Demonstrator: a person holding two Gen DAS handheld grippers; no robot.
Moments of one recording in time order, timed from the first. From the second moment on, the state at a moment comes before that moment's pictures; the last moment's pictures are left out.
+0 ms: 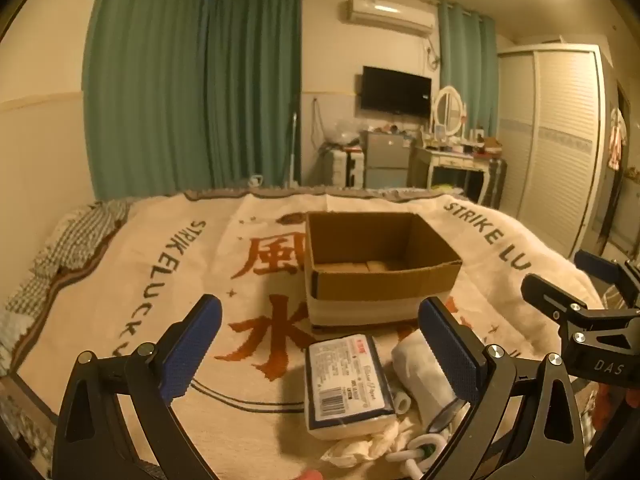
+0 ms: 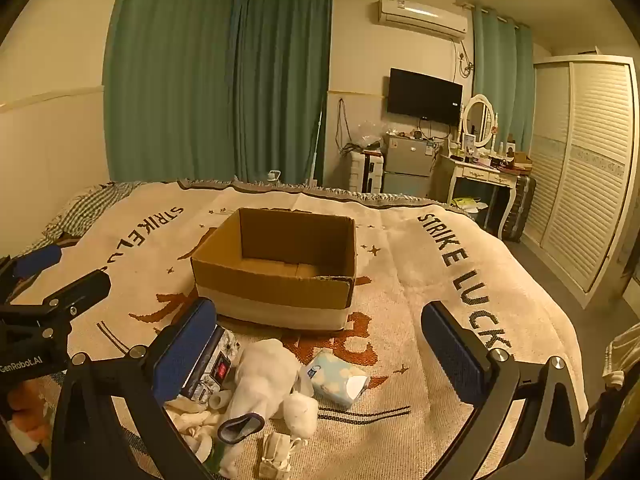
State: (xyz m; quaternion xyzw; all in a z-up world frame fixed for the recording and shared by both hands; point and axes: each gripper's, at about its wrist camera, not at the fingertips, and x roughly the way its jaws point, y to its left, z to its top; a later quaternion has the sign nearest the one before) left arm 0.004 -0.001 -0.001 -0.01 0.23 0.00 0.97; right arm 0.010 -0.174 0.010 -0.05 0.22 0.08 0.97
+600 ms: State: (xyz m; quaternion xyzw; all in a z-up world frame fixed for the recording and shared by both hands) left arm 0.000 0.006 0.004 -0.02 0.24 0.02 0.97; right arm 0.013 -0.172 0.003 -0.05 0.23 0.08 0.97
